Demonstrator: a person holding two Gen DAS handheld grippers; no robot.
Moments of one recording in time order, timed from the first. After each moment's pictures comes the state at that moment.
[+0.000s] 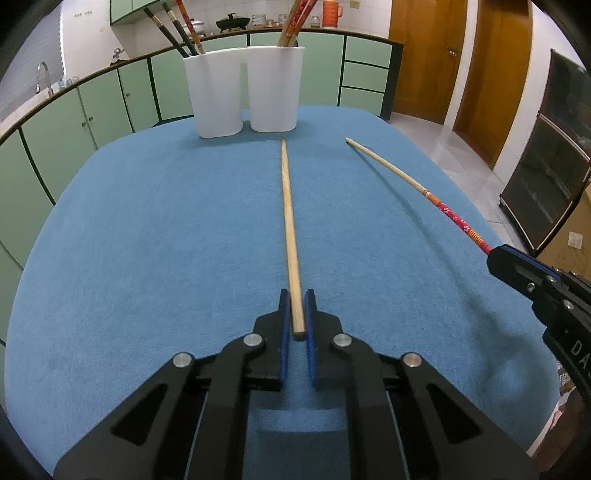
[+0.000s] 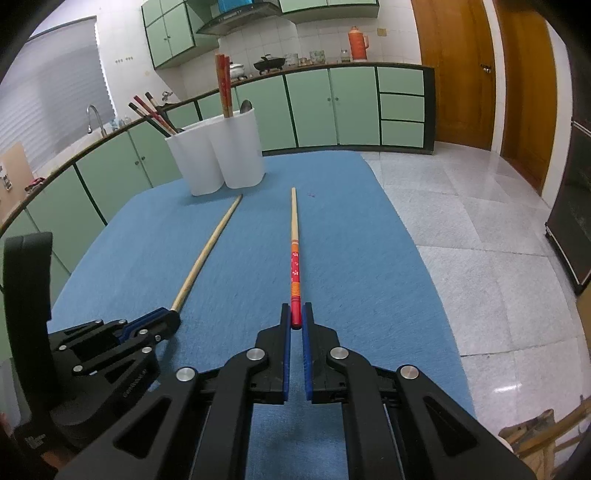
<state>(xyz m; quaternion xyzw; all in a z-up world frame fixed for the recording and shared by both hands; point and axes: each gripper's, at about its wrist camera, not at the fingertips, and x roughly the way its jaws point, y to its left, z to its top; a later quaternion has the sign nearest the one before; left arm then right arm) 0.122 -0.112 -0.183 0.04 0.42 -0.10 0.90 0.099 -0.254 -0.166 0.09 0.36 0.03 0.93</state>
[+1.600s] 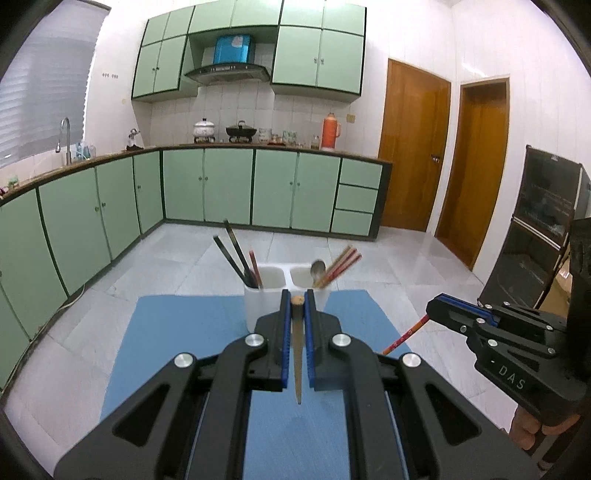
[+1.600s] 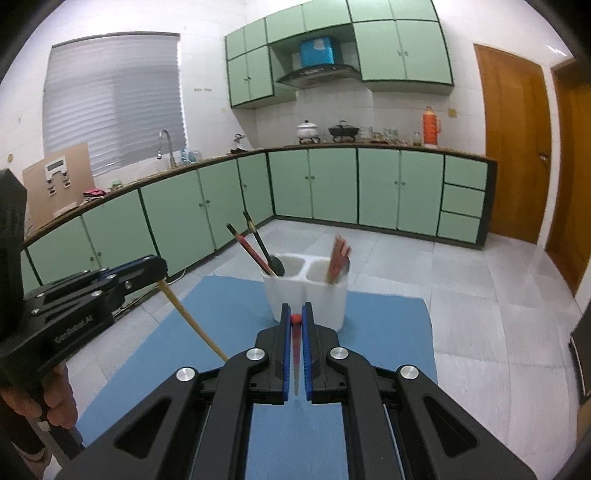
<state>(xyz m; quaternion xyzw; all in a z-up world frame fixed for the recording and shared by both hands) 0.137 -0.034 0.024 -0.02 0.22 -0.13 0.97 0.153 -0.193 0.016 0.02 0.24 0.15 0.96</state>
